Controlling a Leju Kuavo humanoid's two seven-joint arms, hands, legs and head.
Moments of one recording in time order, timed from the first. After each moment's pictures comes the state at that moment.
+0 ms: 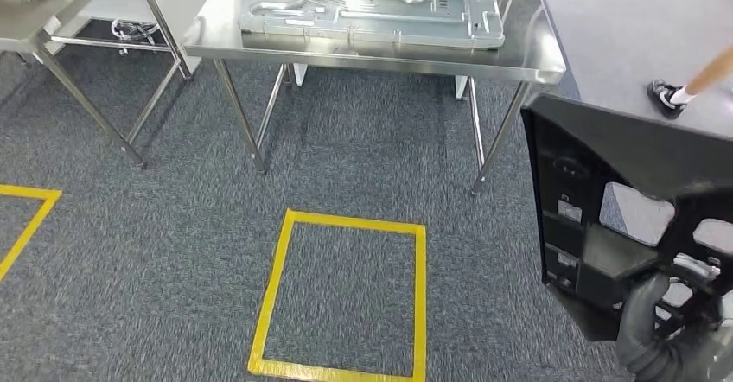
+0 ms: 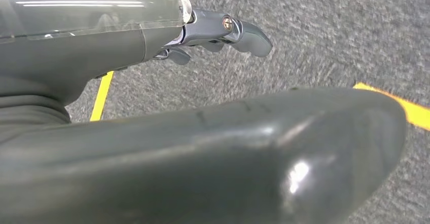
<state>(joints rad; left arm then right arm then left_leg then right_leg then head) -0.06 -0.10 1.34 -0.24 -0.92 0.01 -0.39 0.38 0.01 -0.01 -2.23 0.53 -0.50 -0.30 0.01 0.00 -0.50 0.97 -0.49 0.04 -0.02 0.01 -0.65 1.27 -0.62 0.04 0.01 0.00</state>
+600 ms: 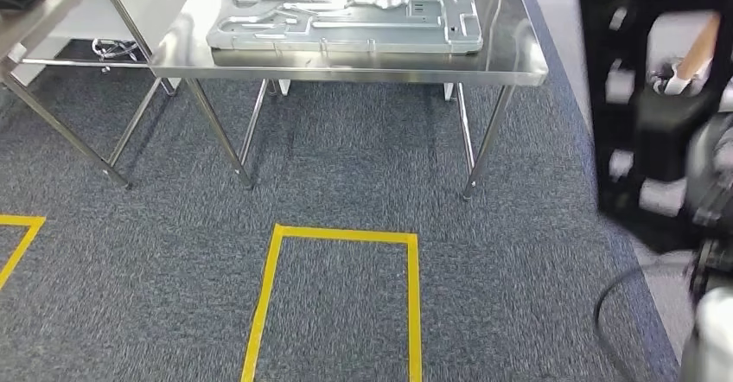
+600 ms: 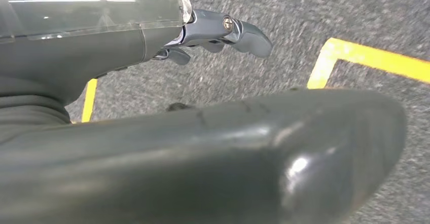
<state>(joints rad) -0.08 -0.09 1.34 -0.24 -0.93 -0.01 -0.38 -0.22 -0.31 -0.19 -1.95 0.38 -0.19 0.08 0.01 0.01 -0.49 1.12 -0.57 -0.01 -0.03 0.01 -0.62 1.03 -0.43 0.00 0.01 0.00</state>
